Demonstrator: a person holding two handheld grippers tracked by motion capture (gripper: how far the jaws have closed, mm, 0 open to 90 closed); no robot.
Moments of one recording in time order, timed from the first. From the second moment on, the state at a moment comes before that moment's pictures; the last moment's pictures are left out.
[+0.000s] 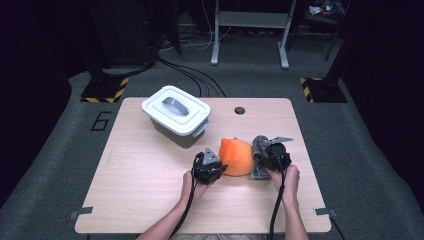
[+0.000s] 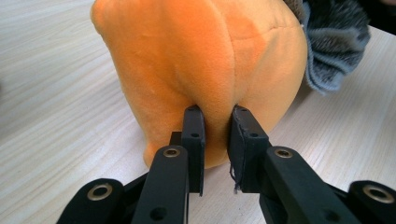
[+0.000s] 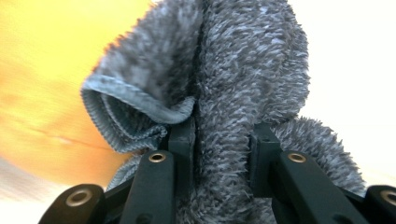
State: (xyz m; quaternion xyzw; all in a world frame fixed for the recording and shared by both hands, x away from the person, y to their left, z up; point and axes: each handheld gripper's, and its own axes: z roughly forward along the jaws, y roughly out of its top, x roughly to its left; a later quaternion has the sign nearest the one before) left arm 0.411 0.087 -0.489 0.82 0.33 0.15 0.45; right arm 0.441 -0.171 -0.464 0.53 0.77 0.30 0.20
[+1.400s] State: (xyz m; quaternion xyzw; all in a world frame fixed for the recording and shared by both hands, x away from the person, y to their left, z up) left arm 0.410 0.083 -0.485 0.82 0.32 0.16 0.44; right arm 0.429 -0.099 -0.413 0.41 0.82 0.32 0.22
